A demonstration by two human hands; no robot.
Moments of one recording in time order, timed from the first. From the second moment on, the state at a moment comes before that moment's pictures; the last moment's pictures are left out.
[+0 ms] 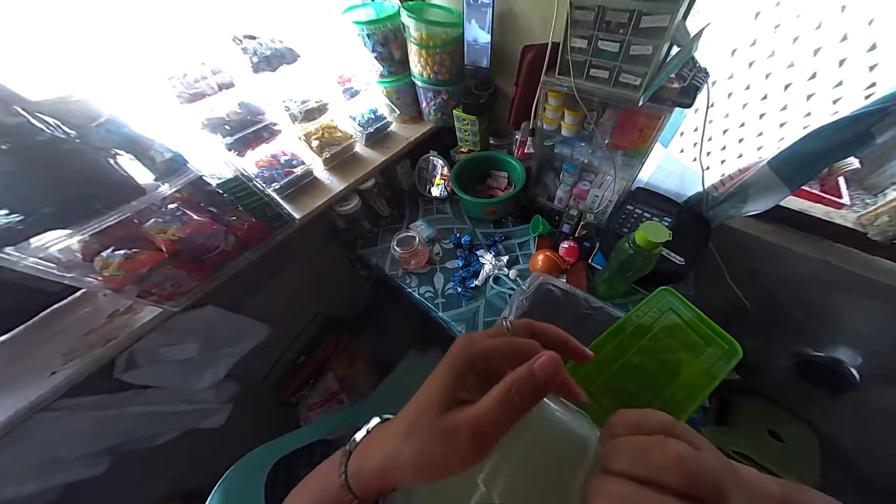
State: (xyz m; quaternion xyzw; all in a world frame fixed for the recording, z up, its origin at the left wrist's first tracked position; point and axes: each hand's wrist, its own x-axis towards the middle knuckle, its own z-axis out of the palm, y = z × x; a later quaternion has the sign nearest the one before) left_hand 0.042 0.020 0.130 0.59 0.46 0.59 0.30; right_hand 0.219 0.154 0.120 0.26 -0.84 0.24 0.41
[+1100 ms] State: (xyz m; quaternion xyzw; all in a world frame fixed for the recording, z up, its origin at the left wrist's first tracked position) left_hand 0.027 -0.017 0.147 0.63 0.33 0.66 0.25; right_hand 0.195 0.144 0.143 0.29 -0.79 0.43 0.32
